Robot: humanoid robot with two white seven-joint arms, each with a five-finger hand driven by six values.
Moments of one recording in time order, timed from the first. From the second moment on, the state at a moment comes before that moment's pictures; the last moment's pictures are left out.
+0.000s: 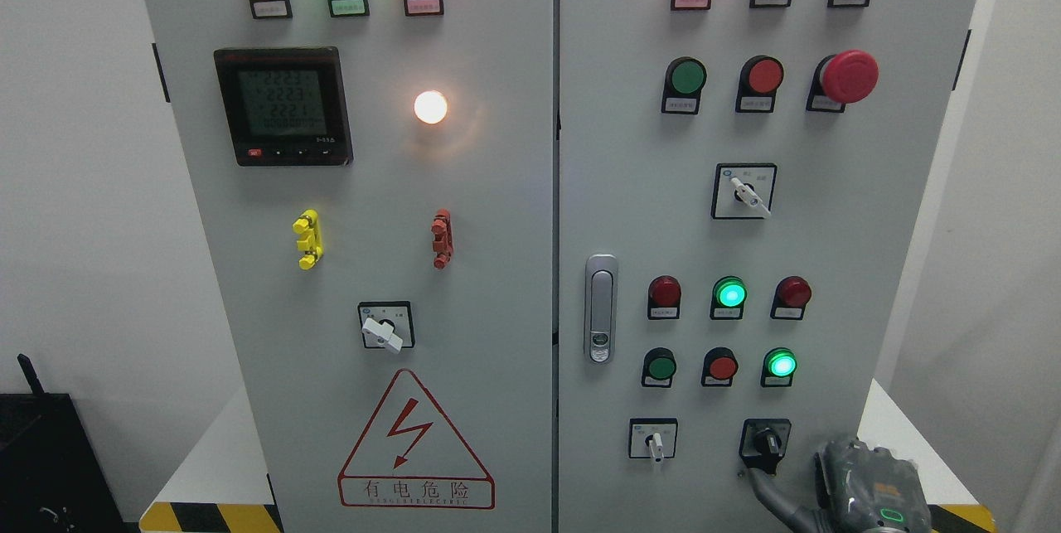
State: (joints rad) left arm 0.04 -0.10 0.00 -0.04 0.00 -0.06 -0.01; right arm -0.26 -0.04 -0.06 -1.67 1.41 0.24 0.27
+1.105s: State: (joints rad) left arm 0.04 -0.10 0.00 -0.04 0.00 -0.05 -0.01; right arm -0.27 -0.05 -0.07 -1.69 1.34 0.28 0.29
